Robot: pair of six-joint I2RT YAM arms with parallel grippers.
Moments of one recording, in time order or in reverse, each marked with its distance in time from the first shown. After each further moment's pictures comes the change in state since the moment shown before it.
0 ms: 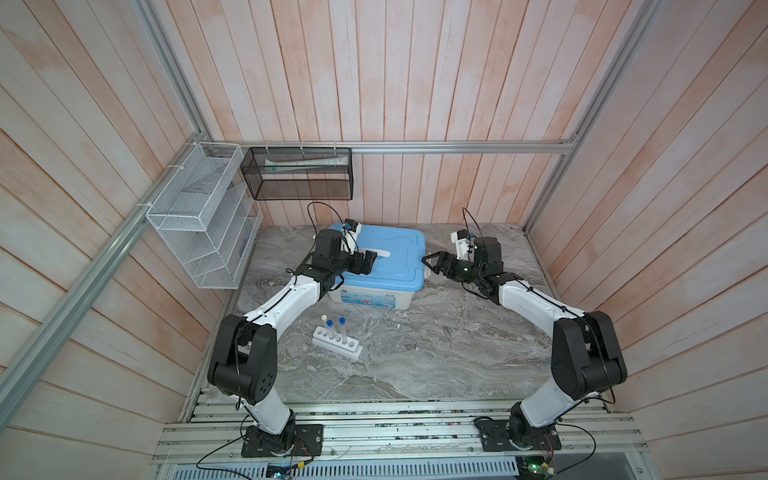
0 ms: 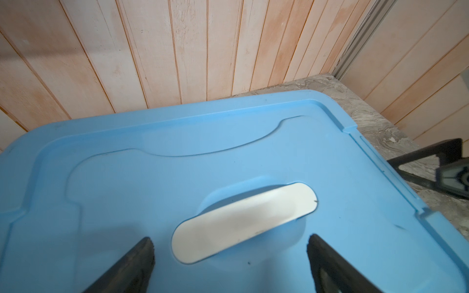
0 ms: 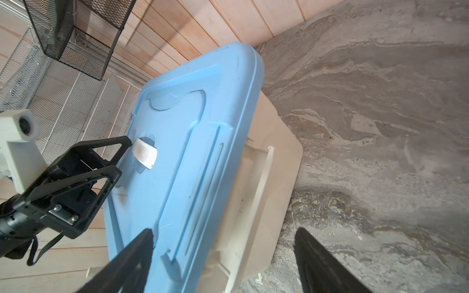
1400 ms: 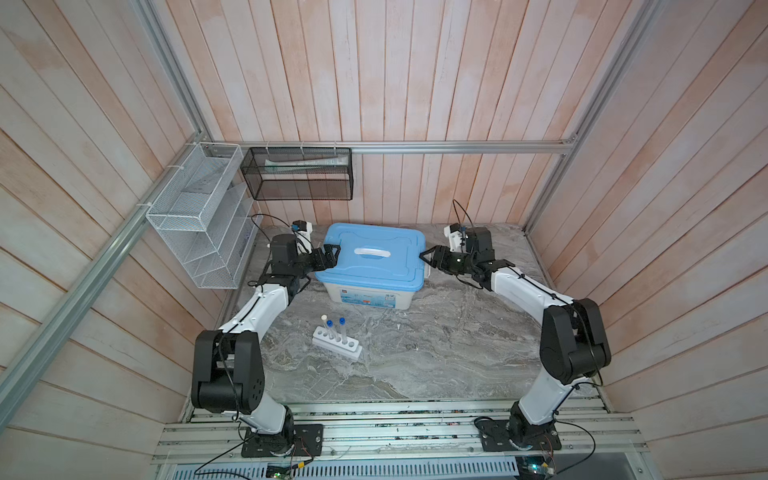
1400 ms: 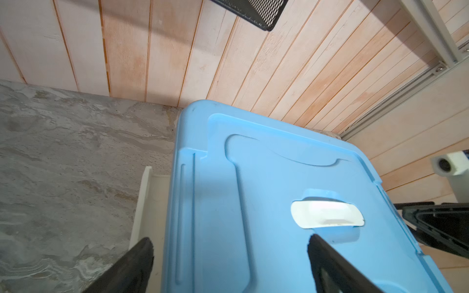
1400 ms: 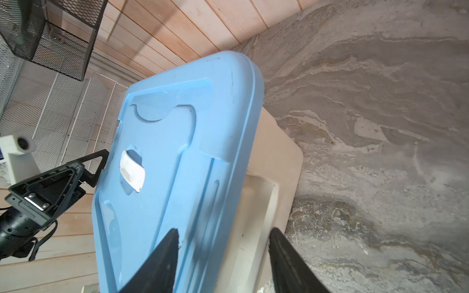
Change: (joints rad) left arm 0.281 -0.122 -0.142 0.083 0.157 -0.237; right arm 0.022 0.104 0.182 -0.160 0.033 -0.011
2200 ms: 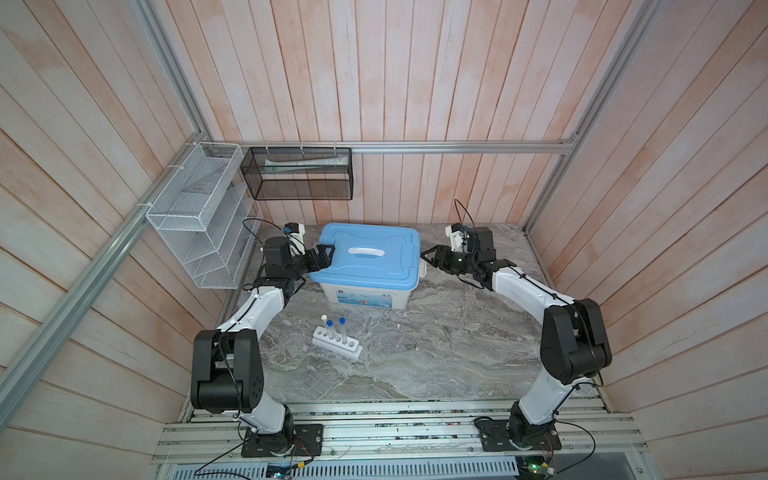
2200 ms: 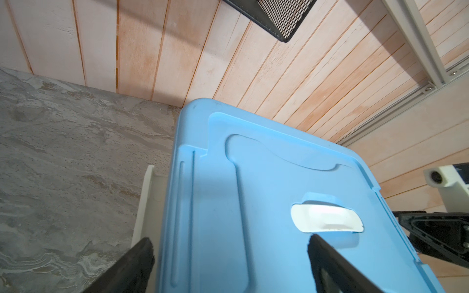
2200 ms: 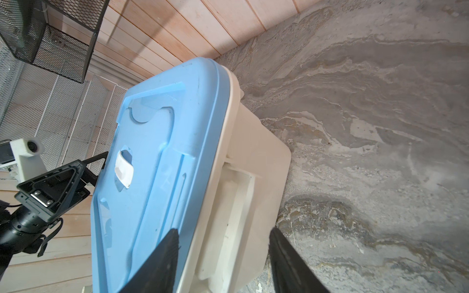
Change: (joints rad) left arm 0.047 0.026 -0.047 0.086 0.078 -0.068; right arm -0.011 -0.003 -0.002 0.000 -0.005 0.000
